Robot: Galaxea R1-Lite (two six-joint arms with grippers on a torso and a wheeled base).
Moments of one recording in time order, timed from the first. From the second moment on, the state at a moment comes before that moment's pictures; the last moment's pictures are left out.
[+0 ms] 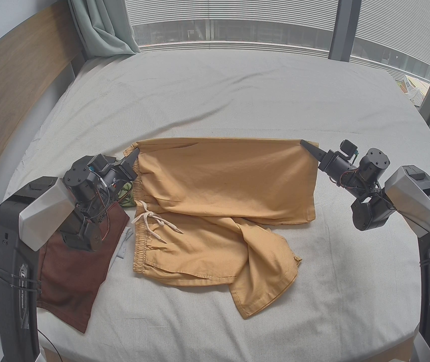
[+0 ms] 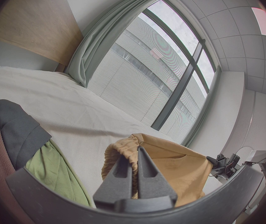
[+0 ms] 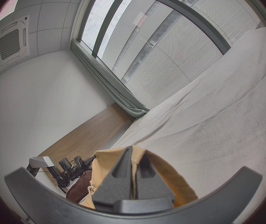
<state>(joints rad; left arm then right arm) -0.09 2.54 -1.28 -1.55 -0.30 -0.55 0.08 2.55 -1.43 -1.47 0.67 0.71</state>
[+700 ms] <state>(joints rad) -0.11 2.54 -1.30 -1.52 -0.29 -0.58 0.05 2.56 -1.45 -1.47 0.65 0.70</state>
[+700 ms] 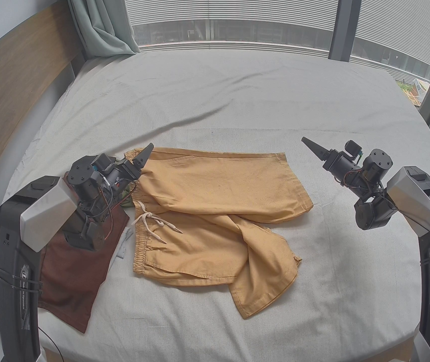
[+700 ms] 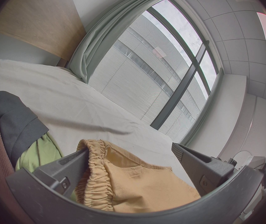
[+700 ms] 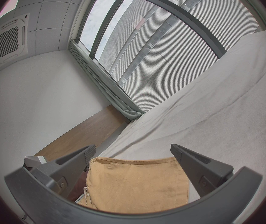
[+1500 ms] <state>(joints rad) -0.10 2.32 -0.85 -1.55 -0.37 -0.58 0.11 2.35 -0.93 -1.55 0.62 0.58</state>
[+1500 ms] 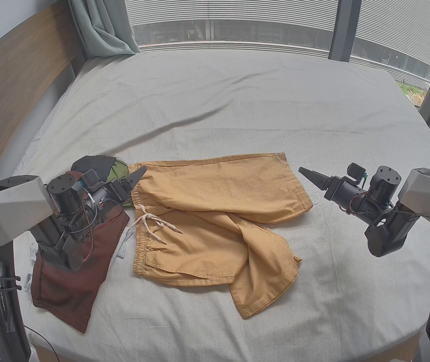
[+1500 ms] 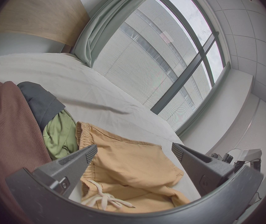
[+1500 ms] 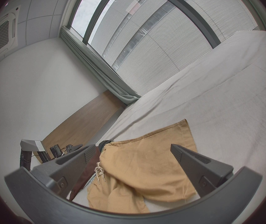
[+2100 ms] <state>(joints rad) -0.09 2.03 -0.52 -1.55 -0.49 -0.55 0.20 2.07 -0.57 -1.54 0.60 0.55</state>
